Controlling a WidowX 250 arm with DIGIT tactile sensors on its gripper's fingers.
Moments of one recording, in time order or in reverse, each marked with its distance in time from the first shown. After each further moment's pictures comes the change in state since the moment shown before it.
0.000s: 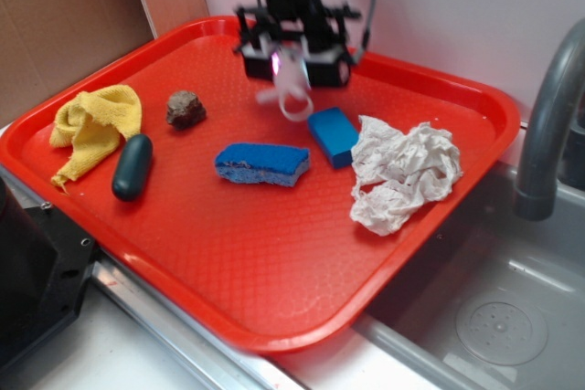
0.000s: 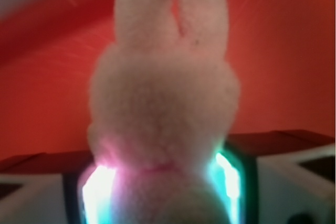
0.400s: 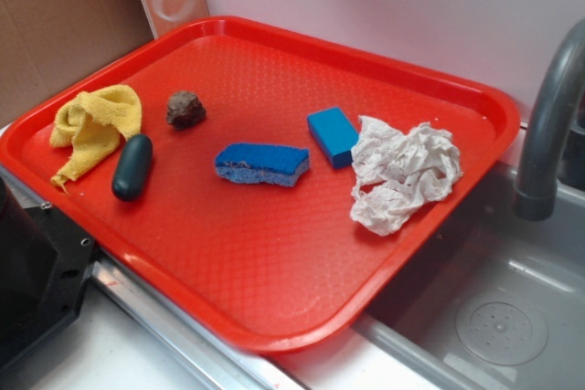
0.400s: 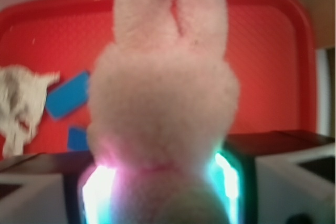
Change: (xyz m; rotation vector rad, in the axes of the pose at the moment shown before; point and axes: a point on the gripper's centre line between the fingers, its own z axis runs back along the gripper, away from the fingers) arm -0.049 0.039 0.093 0.072 0.044 -0.247
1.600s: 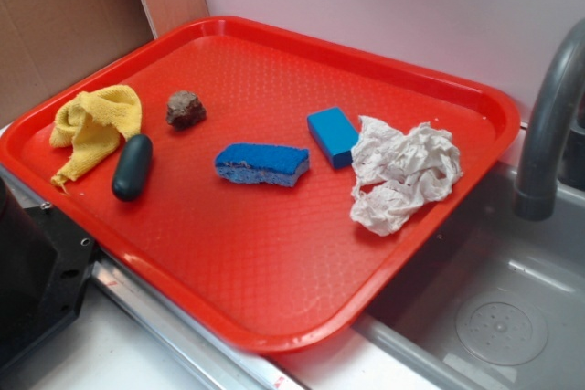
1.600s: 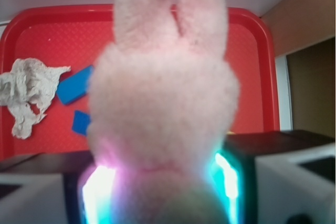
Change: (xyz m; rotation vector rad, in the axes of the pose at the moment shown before) arm -0.014 -0.002 0.027 0.060 -0.089 -0.007
